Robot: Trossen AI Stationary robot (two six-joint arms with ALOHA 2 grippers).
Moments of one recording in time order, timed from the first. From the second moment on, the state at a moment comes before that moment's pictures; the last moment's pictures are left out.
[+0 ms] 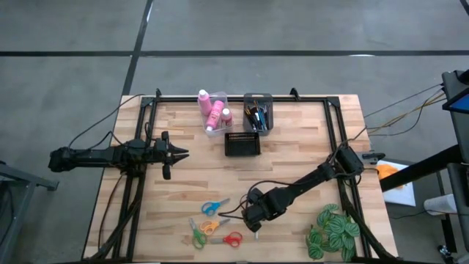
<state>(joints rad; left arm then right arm) 0.04 0.16 0.04 -0.08 -0.11 -0.11 0.45 2.11 1.48 -0.83 0.05 1.30</state>
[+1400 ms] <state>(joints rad) 0.04 0.16 0.04 -0.07 -0.11 -0.11 0.20 1.69 1.45 -0.89 0.26 1.09</state>
